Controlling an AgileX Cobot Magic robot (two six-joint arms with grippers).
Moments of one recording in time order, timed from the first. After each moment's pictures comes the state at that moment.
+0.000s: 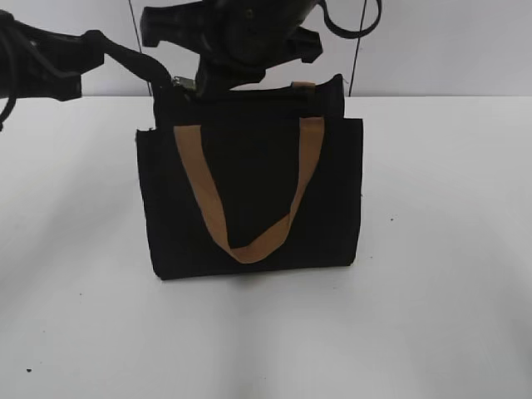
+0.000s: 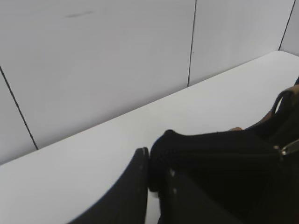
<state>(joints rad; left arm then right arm) -0.16 1.42 -0.76 0.99 -0.53 -0.72 0.71 1.86 -1.66 0.09 0.82 0.34</state>
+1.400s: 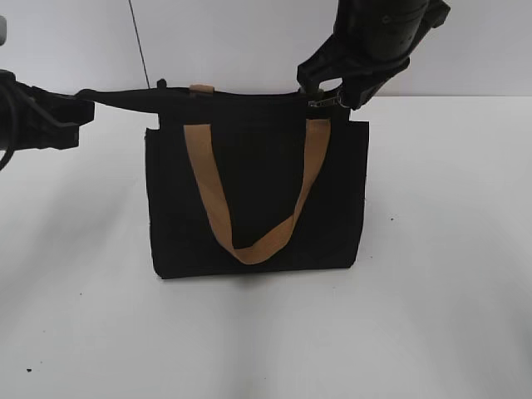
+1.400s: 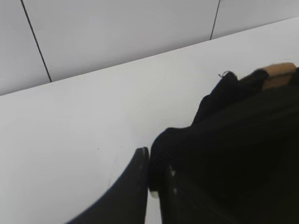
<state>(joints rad) -0.16 1.42 -0.66 0.94 -0.42 -0.74 0.57 1.85 -1.66 -0.21 1.18 0.08</state>
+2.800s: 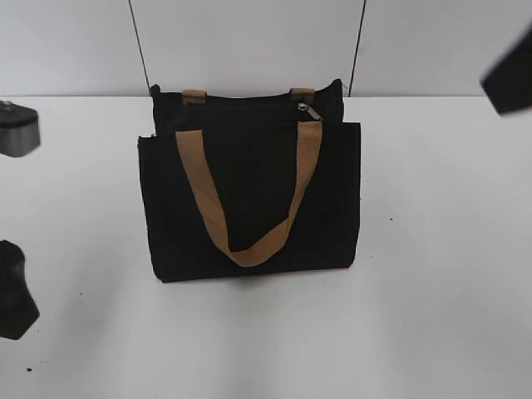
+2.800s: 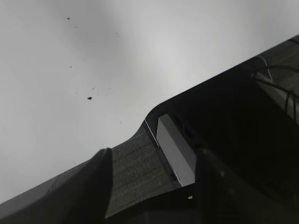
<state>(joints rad) -0.66 1.18 -0.89 -0.07 1.19 -0.10 0.56 1.08 -1.23 0.06 1.21 -0.08</state>
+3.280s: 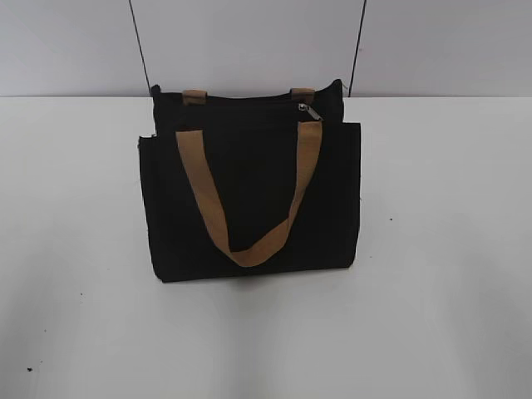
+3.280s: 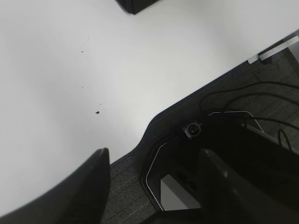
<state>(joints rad) -0.66 0.65 -0.68 -0.06 1.14 -0.03 0.56 0.39 -0.61 0.06 1.21 -0.04</state>
